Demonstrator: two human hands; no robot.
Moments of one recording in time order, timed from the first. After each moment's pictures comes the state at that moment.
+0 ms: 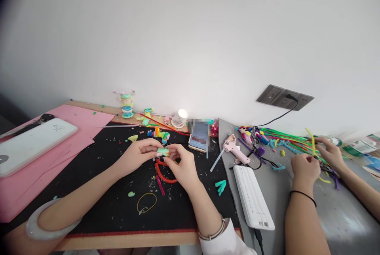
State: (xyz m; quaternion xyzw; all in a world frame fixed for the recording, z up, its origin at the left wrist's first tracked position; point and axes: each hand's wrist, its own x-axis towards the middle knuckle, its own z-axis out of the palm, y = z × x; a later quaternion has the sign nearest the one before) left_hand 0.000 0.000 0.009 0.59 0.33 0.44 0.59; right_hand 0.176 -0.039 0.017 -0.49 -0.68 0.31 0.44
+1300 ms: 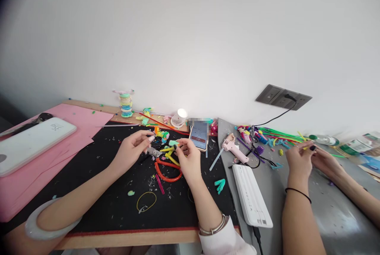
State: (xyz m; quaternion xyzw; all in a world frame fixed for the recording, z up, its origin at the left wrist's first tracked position) left_hand -0.004 0.000 0.015 0.58 0.46 0.52 0.44; right_hand 0.185 -0.031 0.013 -0.54 -0.59 0.30 0.51
